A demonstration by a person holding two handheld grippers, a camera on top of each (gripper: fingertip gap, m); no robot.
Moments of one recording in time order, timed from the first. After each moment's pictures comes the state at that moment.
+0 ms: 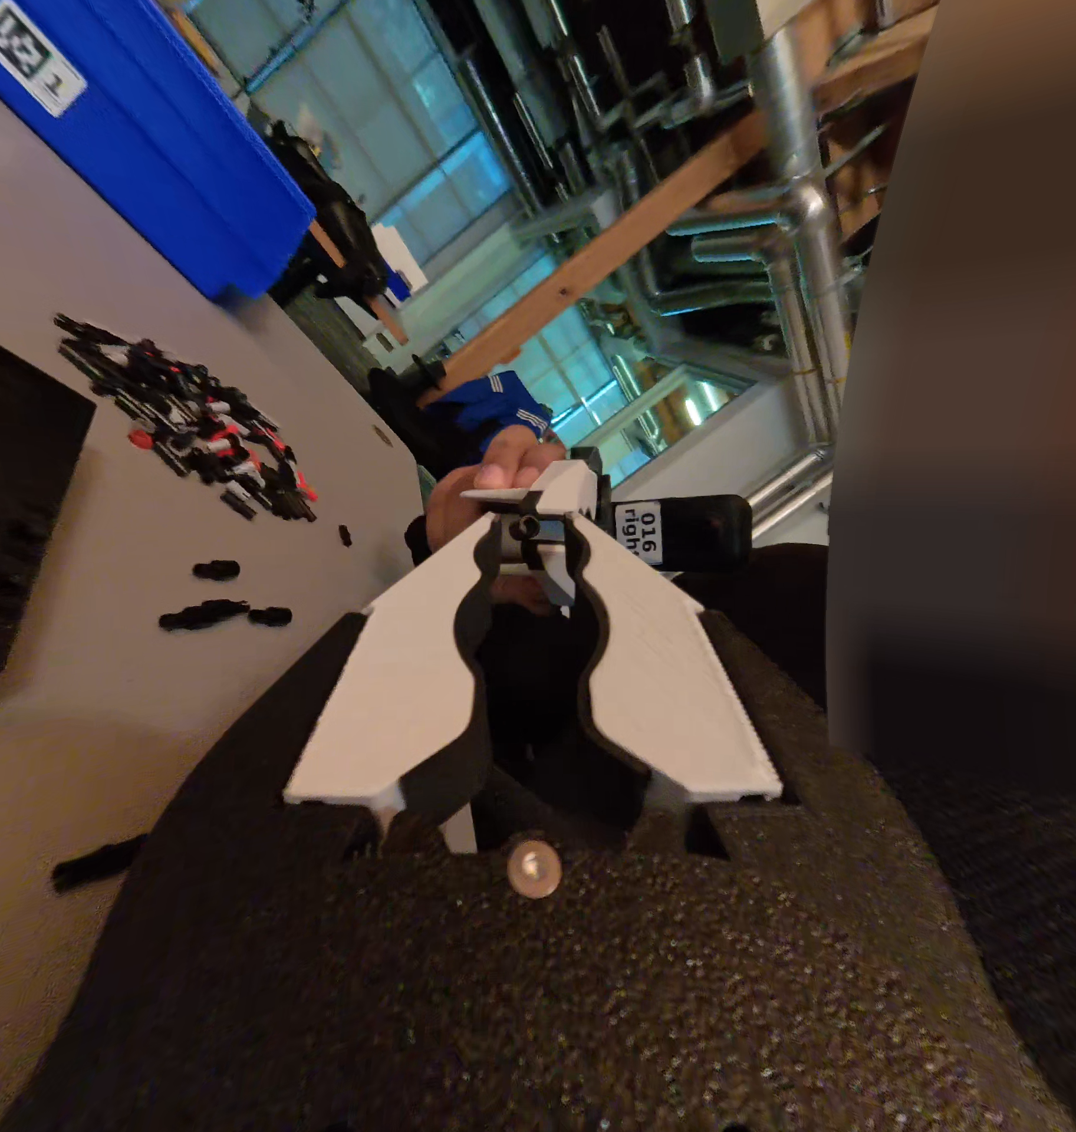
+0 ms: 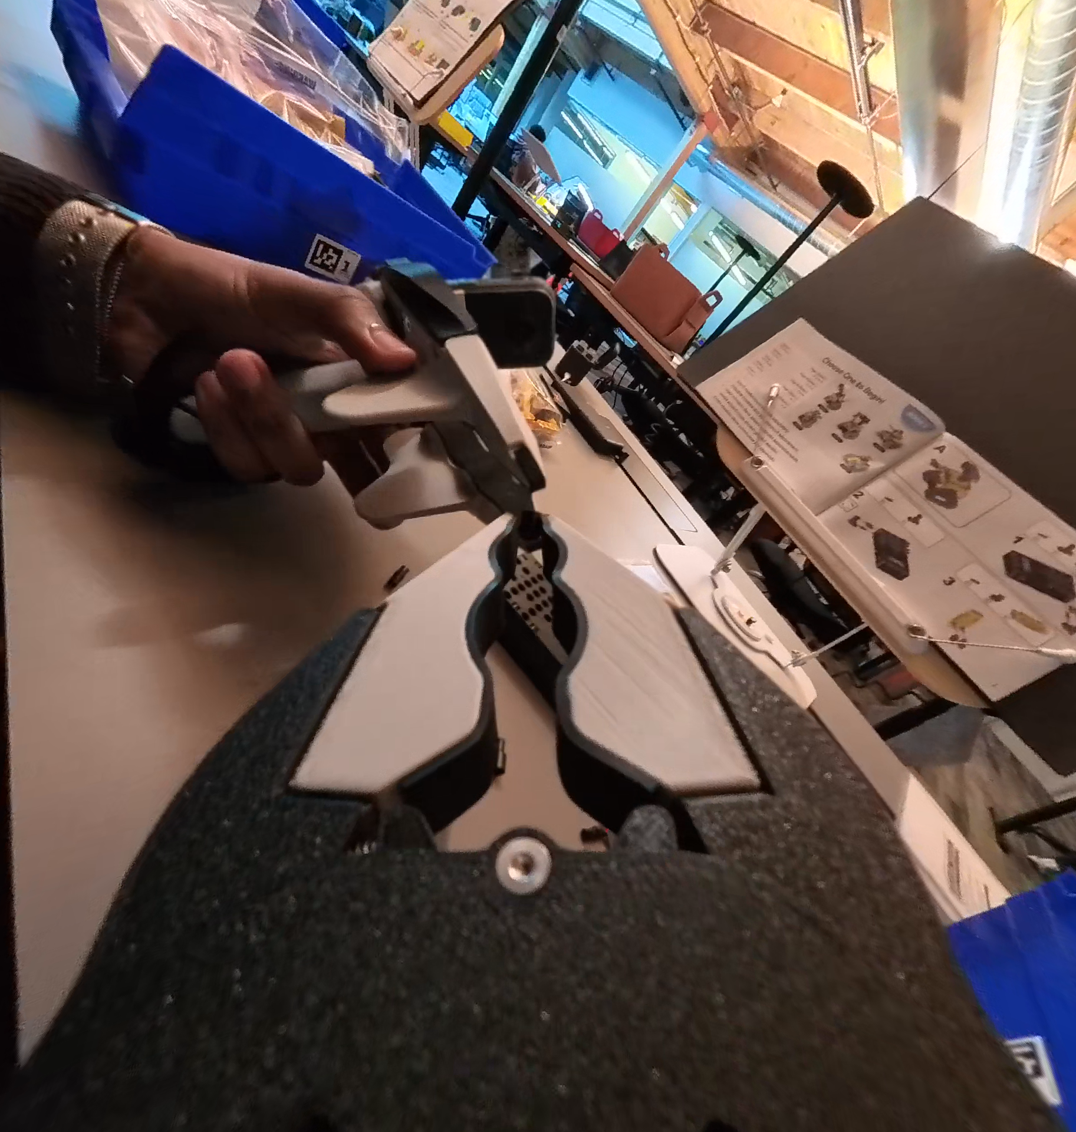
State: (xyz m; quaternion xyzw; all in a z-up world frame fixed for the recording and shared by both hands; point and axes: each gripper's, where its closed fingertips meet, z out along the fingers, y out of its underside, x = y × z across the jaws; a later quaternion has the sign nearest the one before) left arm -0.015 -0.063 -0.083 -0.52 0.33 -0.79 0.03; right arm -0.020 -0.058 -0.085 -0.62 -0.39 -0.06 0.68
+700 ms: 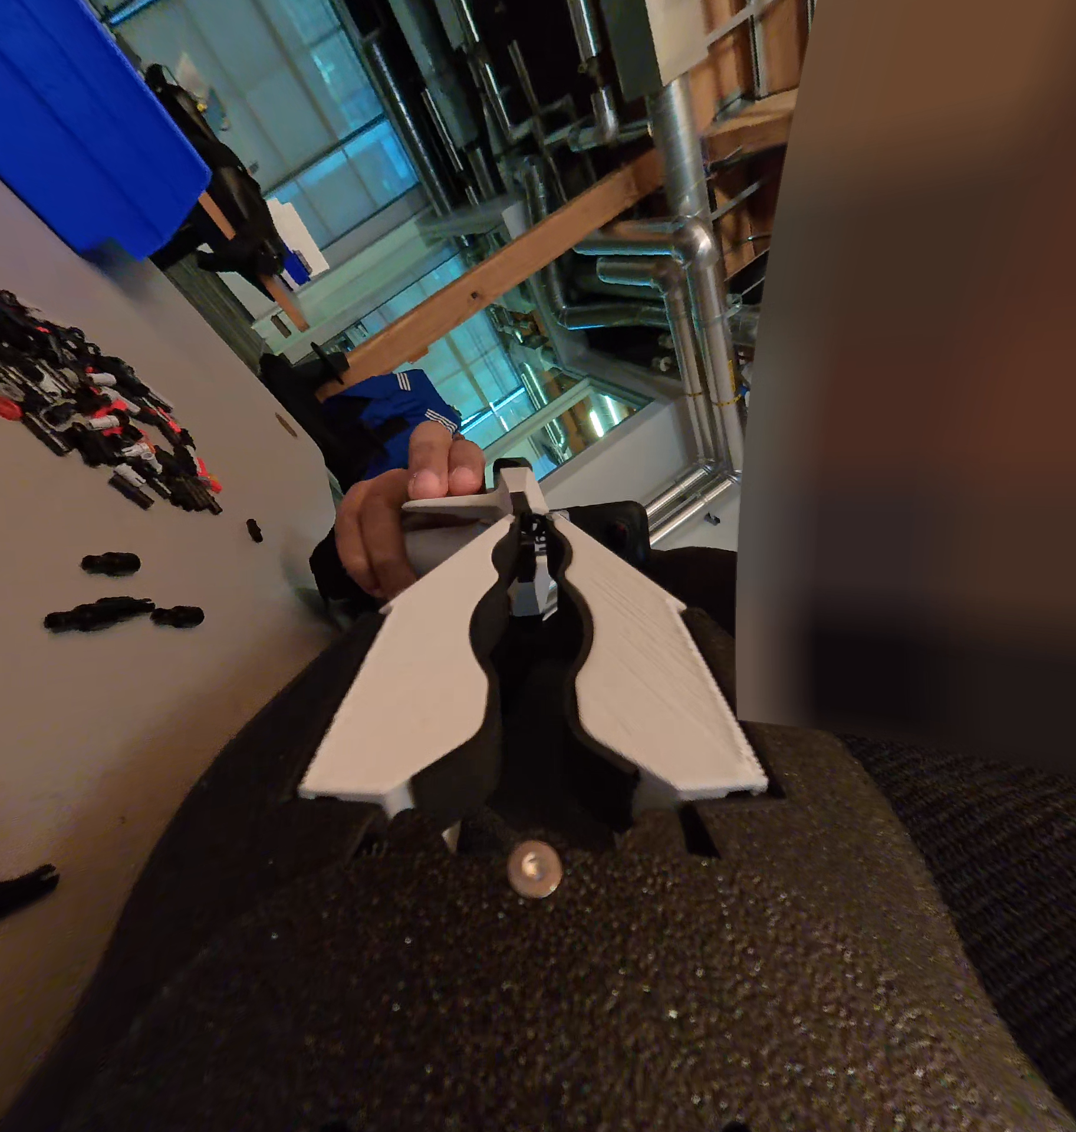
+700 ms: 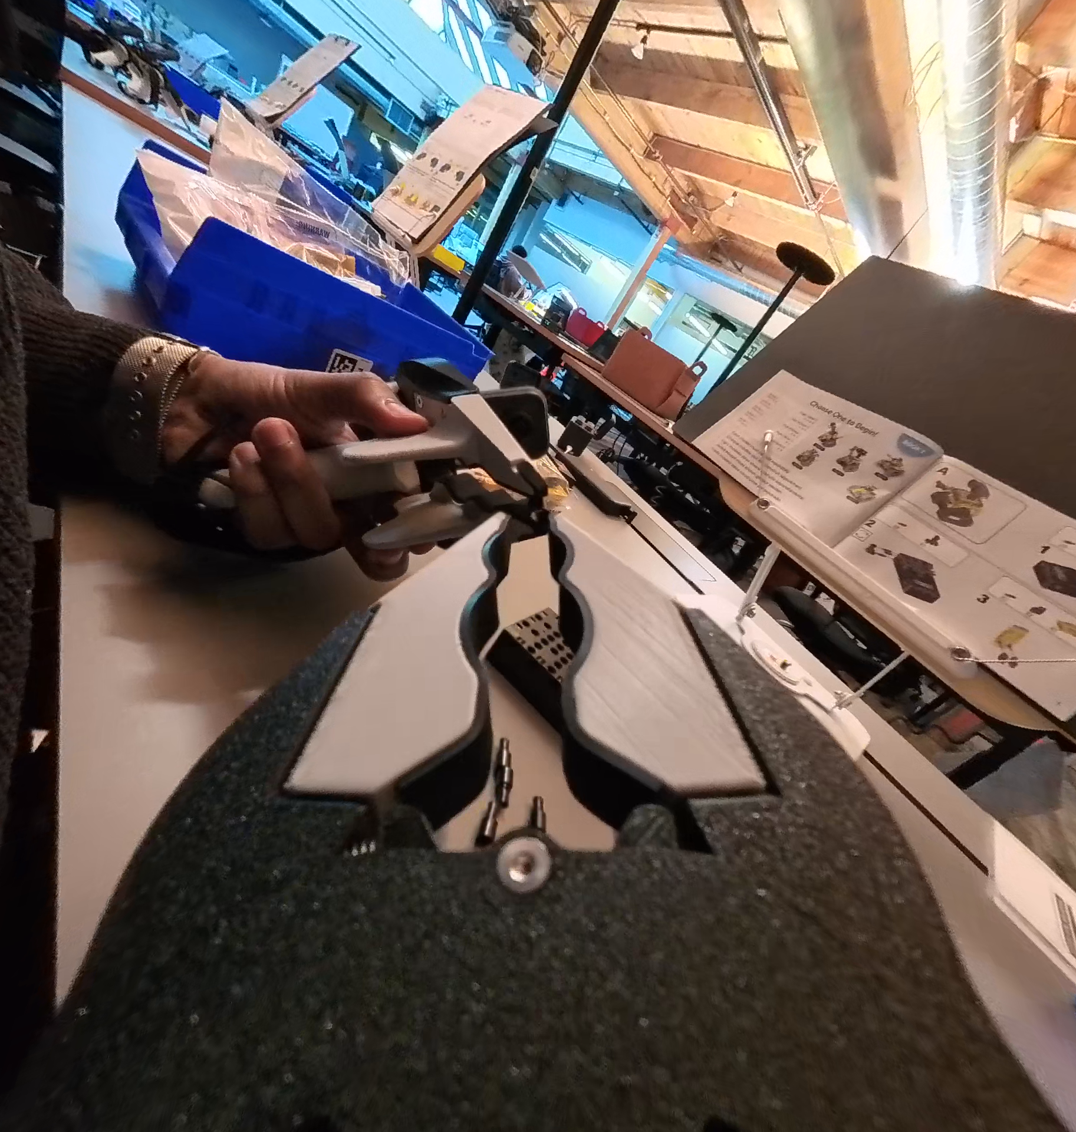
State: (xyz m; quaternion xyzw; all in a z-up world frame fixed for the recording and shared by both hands) left arm -0.026 -0.066 -0.071 -0.47 0.30 -0.83 -0.04; right arm -0.031 -0.063 -0.075 -0.59 -0.35 0.00 0.73
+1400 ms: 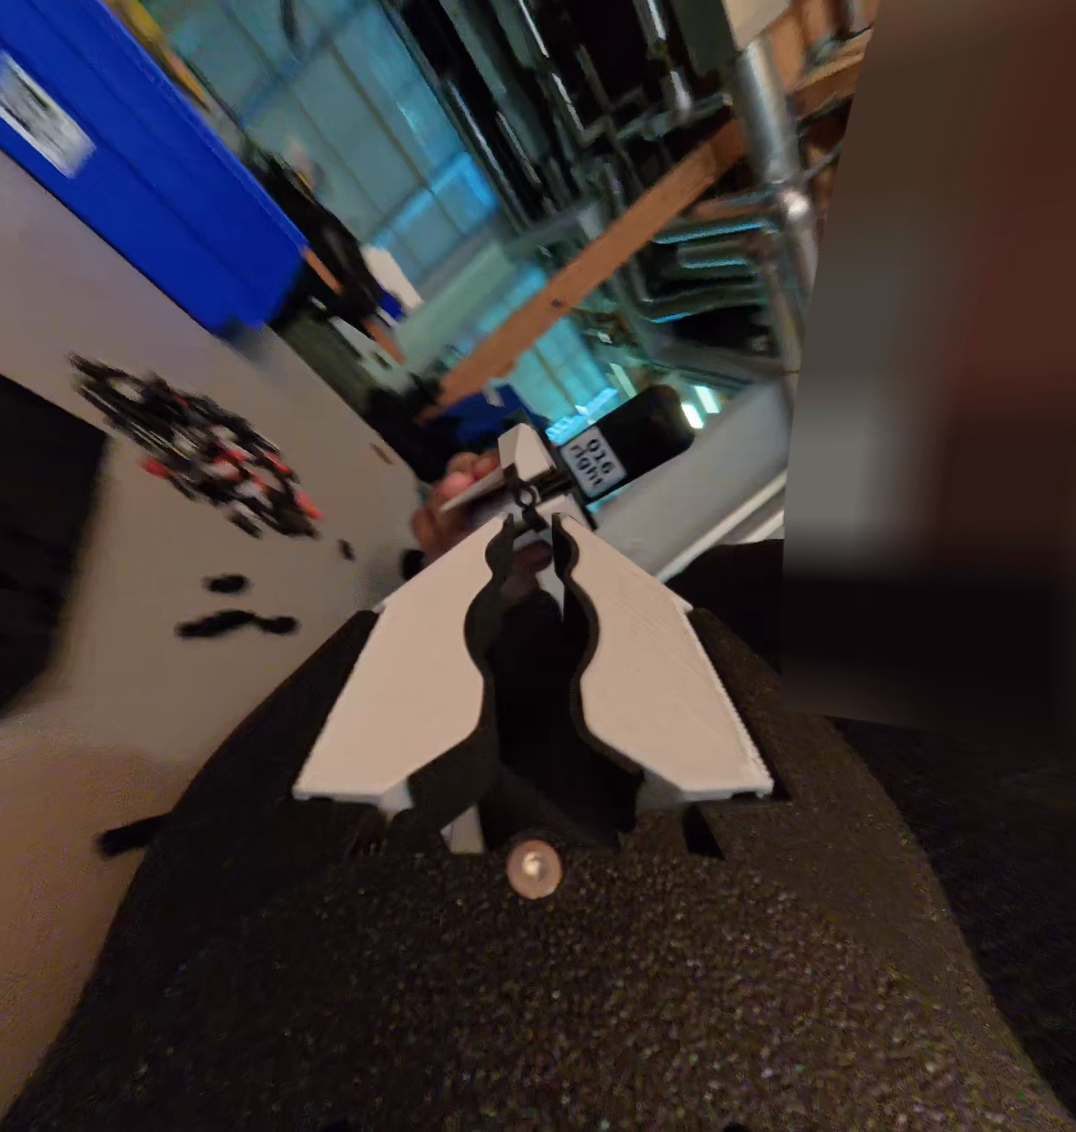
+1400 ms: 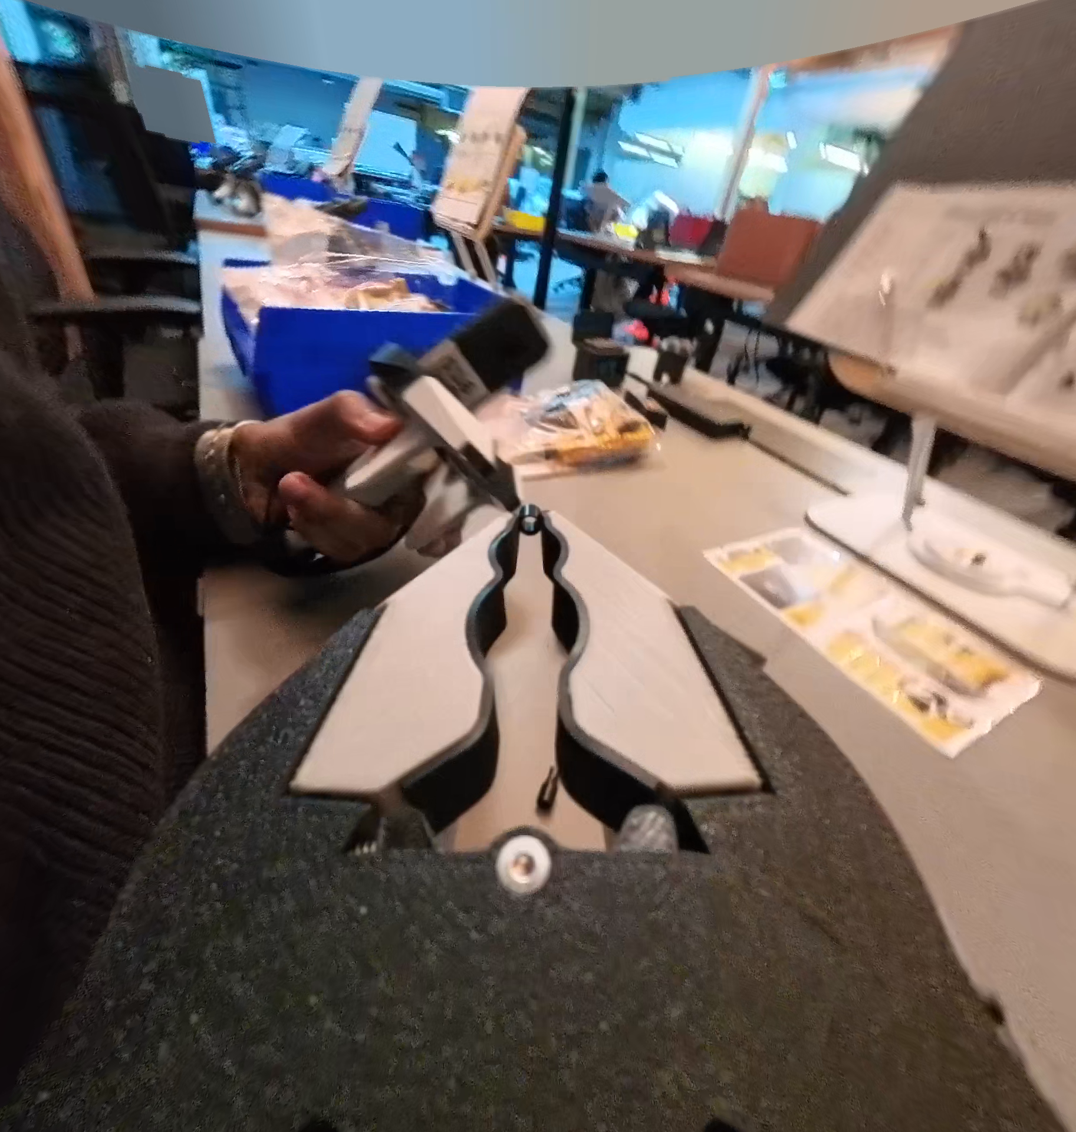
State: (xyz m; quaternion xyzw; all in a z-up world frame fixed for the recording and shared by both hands) left arm -0.028 -0.055 -0.074 -0.51 0.34 -0.79 0.06; right arm -0.015 -0.054 -0.075 -0.67 -0.30 0.17 0.66
